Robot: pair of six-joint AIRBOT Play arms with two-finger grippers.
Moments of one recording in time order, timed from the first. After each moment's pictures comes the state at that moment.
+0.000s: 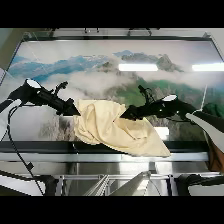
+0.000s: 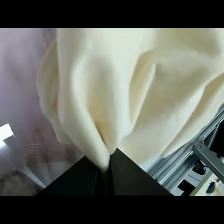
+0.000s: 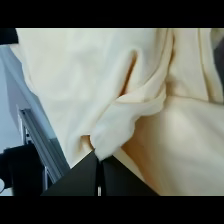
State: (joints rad) left arm 0.10 -1.69 1.19 0.84 -1.45 -1.13; right arm 0.19 -1.63 0.94 -0.25 1.12 0.85
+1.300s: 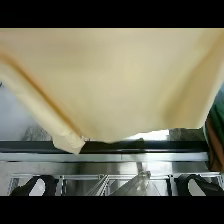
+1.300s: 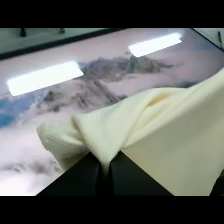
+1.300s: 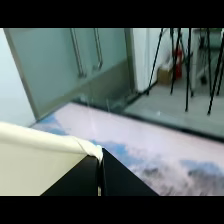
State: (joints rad) left arm 0.41 -0.84 1.62 0.61 -1.53 -1.07; right arm -0.28 -0.84 1.46 -0.41 1.13 0.92
